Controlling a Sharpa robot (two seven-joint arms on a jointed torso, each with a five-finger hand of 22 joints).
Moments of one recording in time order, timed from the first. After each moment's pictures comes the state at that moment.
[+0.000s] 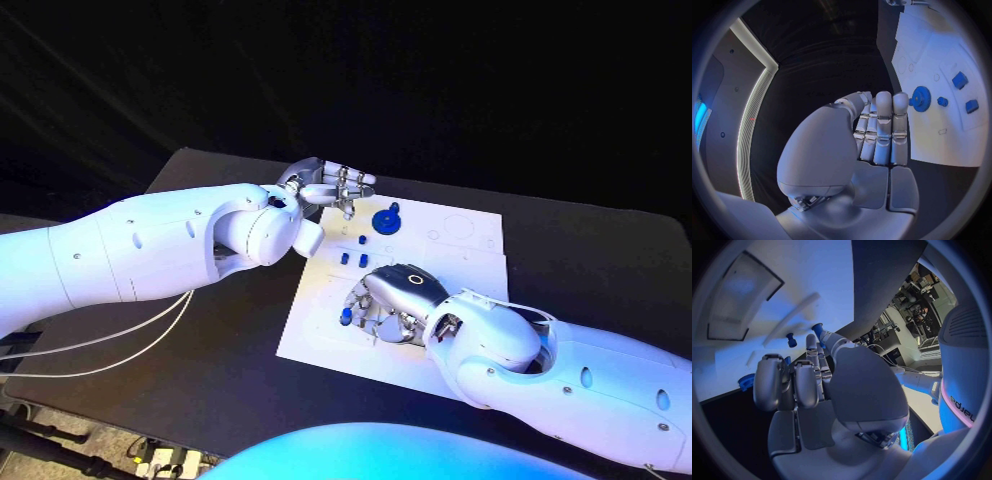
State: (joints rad) left arm 1.18 -0.87 0.01 1.56 -0.16 -0.39 0.13; left_hand 1.50 -0.18 0.45 0.09 0.32 1.01 0.18 0.10 0.09 1.06 0.11 0.27 0.19 1.17 0.03 0.98 0.48 0.15 1.07 0.11 0.93 0.97; right arm 1.06 -0.61 -0.13 1.75 -1.71 -0.32 -0.28; right_hand 1.42 -0.17 0.36 0.16 0.22 1.07 0.13 0.06 0.15 1.21 0.06 0.18 0.10 1.47 -0.02 1.35 1.23 0.08 1.45 0.09 1.26 1.31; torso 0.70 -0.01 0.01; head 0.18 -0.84
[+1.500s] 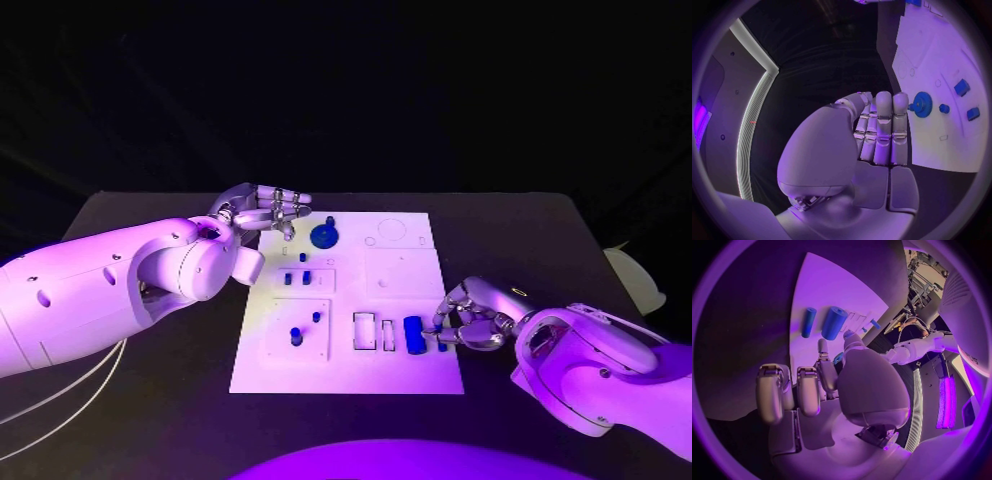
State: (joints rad) left arm 1.18 -0.88 -0.01 1.56 -0.17 -0.38 0.13; left_hand 1.50 -0.18 0.45 0.09 0.32 1.01 0.18 0.10 0.09 1.06 0.11 0.28 0.19 1.17 0.03 0.98 0.48 0.15 1.06 0.12 0.93 0.97; right arm 1.04 -1.12 -0.15 2.00 -1.42 -0.47 -0.50; right_hand 1.25 -0.13 -0.10 0.29 0.39 1.12 0.08 0.19 0.33 1.41 0.00 1.28 1.27 1.47 -0.06 1.51 1.31 0.03 1.47 0.05 1.47 1.31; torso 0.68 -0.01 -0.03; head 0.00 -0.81
